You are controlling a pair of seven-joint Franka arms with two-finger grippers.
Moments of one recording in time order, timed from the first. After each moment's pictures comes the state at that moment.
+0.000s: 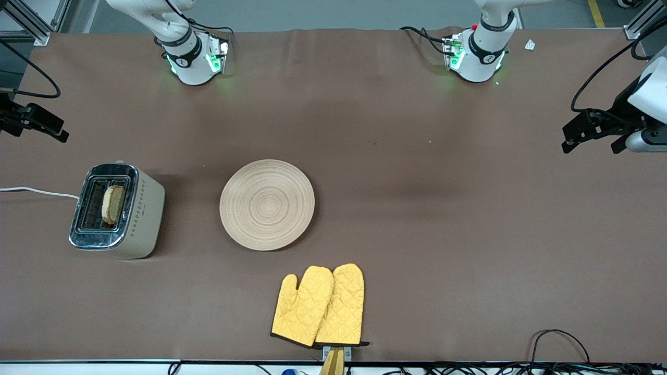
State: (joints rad) left arm 0.09 -0.02 -0.18 -1.59 0.00 1.69 -0.06; right arm 0.00 -0.05 -0.06 -1.59 -0.03 1.55 0.08
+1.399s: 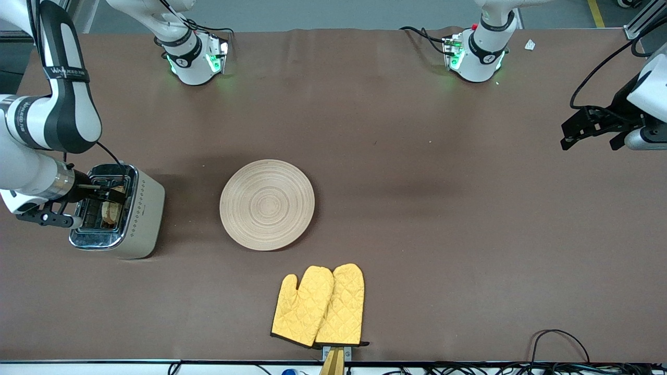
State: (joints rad) left arm 0.09 -0.02 -0.18 -1.58 0.00 1.65 -0.07; right arm -0.02 0.24 -0.09 -1.85 -0.02 2.01 0.07
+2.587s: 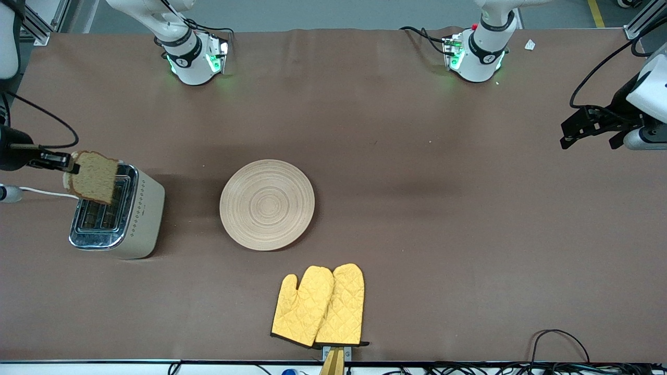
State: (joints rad) left arm 0.09 -0.02 -0.18 -1.58 0.00 1.64 -0.07; right arm 0.00 0.20 -0.03 -1.41 0.09 1.48 0.08
